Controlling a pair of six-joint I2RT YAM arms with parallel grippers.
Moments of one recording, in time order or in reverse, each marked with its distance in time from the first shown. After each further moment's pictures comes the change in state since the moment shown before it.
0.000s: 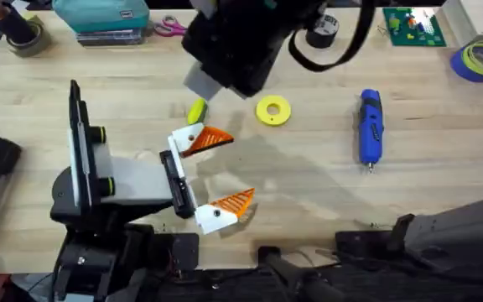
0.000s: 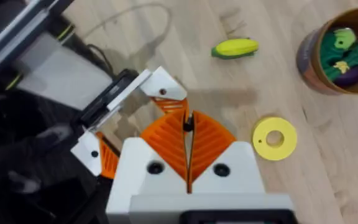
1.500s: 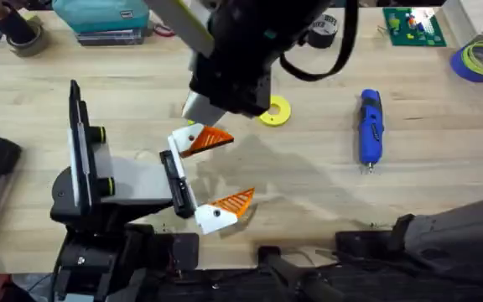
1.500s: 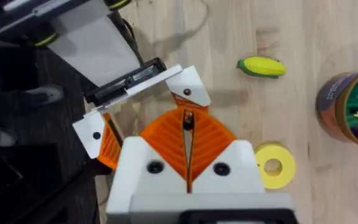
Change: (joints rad) left arm 0.000 0.000 0.000 0.000 0.000 0.000; right arm 0.011 0.000 -0.063 0.015 -0.137 -0.278
